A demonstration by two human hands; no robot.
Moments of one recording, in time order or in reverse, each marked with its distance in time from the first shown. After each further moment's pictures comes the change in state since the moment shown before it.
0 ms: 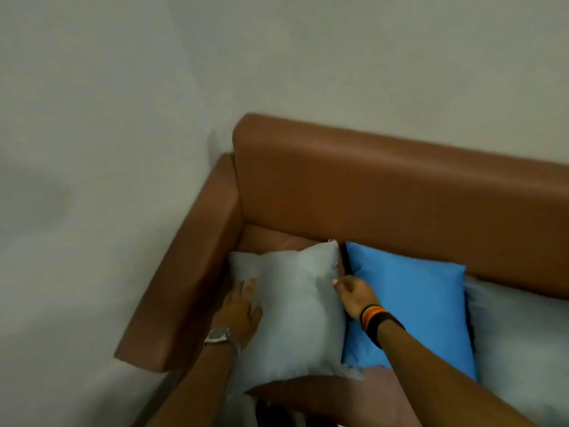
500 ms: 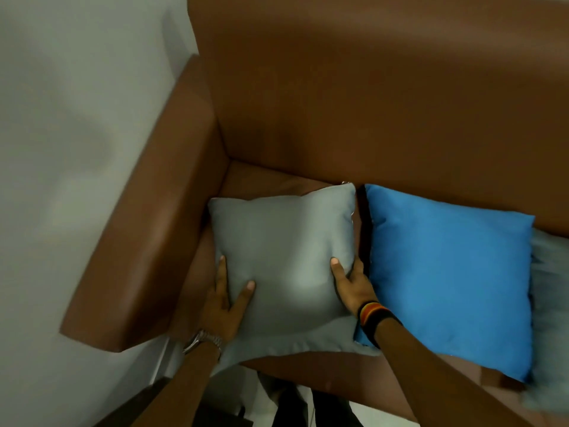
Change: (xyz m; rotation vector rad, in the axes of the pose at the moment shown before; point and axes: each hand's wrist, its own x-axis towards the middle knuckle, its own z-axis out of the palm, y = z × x) left_hand 0.044 -0.044 0.110 -0.568 0.109 -0.263; right_hand 0.084 0.093 0.100 0.297 -0.114 0.202
